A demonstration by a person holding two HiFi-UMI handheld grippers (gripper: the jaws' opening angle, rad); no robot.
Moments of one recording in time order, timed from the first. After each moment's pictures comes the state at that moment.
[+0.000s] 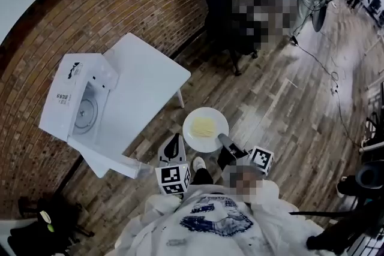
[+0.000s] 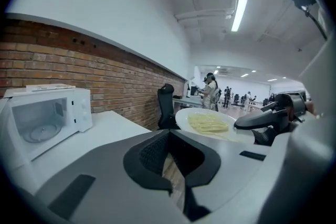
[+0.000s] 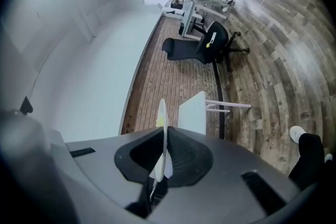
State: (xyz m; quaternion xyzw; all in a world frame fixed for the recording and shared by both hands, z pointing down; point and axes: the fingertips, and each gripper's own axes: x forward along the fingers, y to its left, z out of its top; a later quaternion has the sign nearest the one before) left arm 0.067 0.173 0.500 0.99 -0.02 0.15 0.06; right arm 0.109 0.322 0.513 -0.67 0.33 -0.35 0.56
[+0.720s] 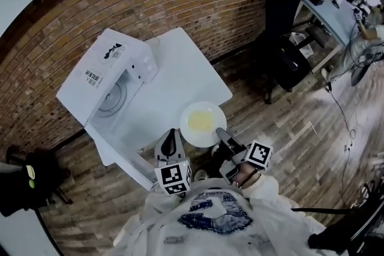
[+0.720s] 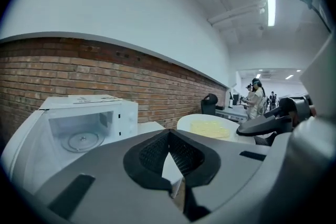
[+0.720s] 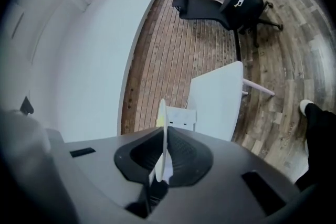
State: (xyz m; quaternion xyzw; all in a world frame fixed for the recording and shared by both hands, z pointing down) left arm 0.091 0.014 0.466 0.96 -0.25 0.10 0.07; right arm 0.190 0.137 0.490 -0.60 0.46 -0.43 0.49
